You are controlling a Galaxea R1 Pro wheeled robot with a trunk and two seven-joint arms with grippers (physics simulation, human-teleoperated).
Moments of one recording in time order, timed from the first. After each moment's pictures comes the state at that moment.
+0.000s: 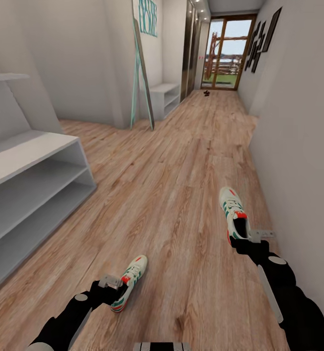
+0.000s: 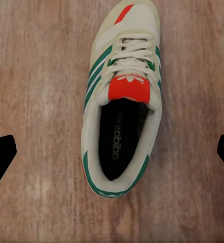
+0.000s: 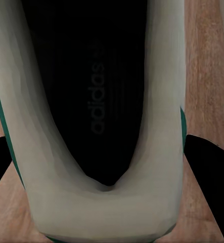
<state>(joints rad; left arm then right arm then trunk) -0.47 0.06 -0.10 -0.63 -0.14 0.16 -0.23 -0.39 -0.12 -0.08 -1.41 -0.04 0.57 -0.03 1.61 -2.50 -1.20</state>
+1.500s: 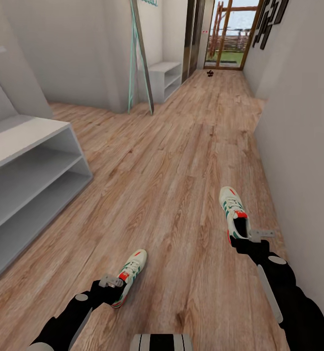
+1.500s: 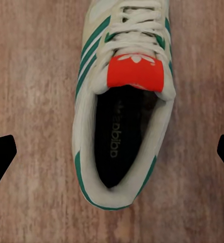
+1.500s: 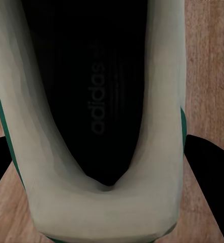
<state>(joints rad) -0.47 0.06 -0.11 -0.64 -0.14 0.16 -0.22 -0.39 -0.12 -0.08 -1.41 -0.04 0.57 -0.04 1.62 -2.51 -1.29</state>
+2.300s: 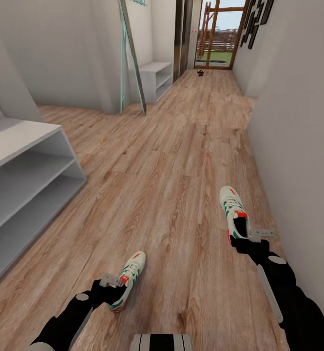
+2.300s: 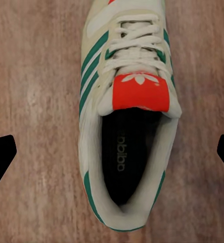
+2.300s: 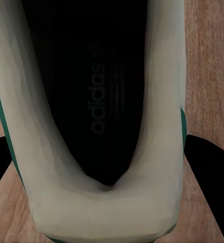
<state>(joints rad) -0.47 0.06 -0.12 -0.64 -0.15 0.16 -0.23 -0.39 -0.12 -0.08 -1.41 -0.04 0.57 -0.04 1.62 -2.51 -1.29</state>
